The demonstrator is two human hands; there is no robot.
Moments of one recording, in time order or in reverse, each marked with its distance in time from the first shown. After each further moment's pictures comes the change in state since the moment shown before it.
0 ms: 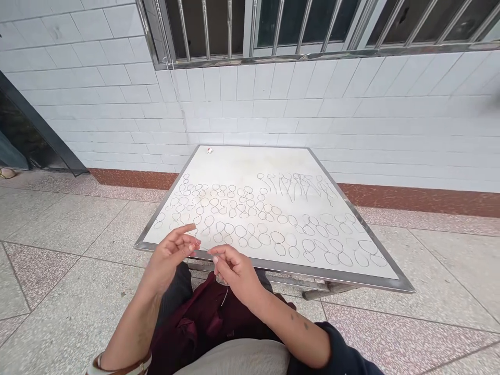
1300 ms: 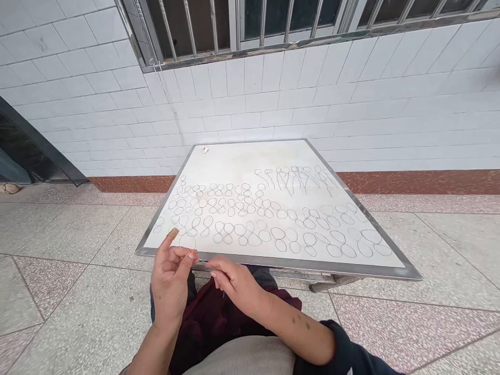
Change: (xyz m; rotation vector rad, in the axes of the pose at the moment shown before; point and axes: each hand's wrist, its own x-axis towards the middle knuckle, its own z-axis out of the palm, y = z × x) left_hand -0.029 -0.003 0.044 0.106 0.369 0.115; right_hand -0.007 0.026 -0.004 -0.304 -0.076 -0.291
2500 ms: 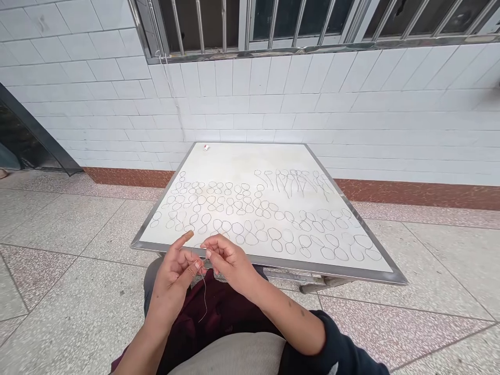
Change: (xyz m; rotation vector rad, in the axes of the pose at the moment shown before) left_hand -0.011 -0.002 -0.010 -0.089 -0.299 -0.102; right_hand 0.031 -0.034 -0.015 0.403 0.024 0.184
